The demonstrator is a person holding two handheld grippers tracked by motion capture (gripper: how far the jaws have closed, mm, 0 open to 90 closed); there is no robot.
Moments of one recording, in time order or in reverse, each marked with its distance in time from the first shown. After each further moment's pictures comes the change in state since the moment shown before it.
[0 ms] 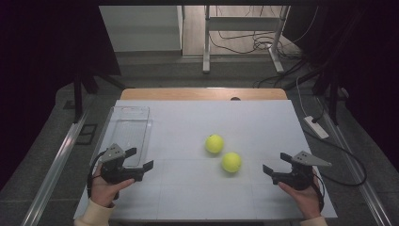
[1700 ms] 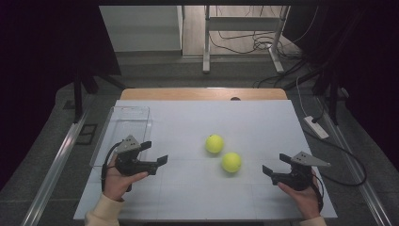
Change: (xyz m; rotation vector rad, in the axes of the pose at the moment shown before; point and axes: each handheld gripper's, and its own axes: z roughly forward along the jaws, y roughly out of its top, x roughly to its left) left arm -0.022 0.032 0.024 0.001 -0.095 0.043; right arm -0.001 -0.003 0.003 0.012 0.001 0.007
